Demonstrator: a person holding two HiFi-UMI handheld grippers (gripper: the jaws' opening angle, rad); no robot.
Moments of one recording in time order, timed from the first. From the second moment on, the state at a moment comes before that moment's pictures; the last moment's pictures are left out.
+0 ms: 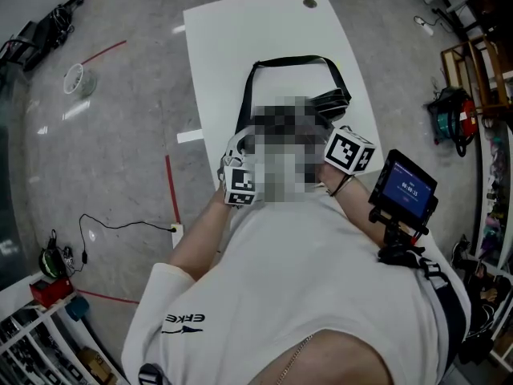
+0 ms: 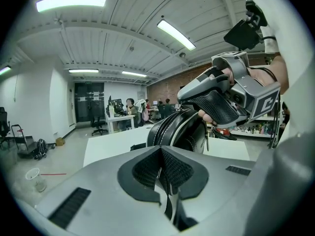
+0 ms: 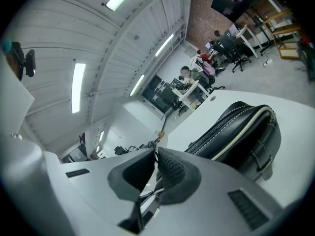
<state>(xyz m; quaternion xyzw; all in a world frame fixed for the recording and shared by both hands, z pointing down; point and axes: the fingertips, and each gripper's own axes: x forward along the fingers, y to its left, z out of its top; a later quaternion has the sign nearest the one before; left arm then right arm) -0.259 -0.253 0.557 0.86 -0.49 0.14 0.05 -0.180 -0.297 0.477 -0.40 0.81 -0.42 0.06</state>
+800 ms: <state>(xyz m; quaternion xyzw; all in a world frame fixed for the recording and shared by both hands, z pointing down) -0.228 -0.260 0.567 0.87 -0.47 0.13 0.06 -0.187 -0.295 0.491 -0.40 0.82 -0.40 0.02</state>
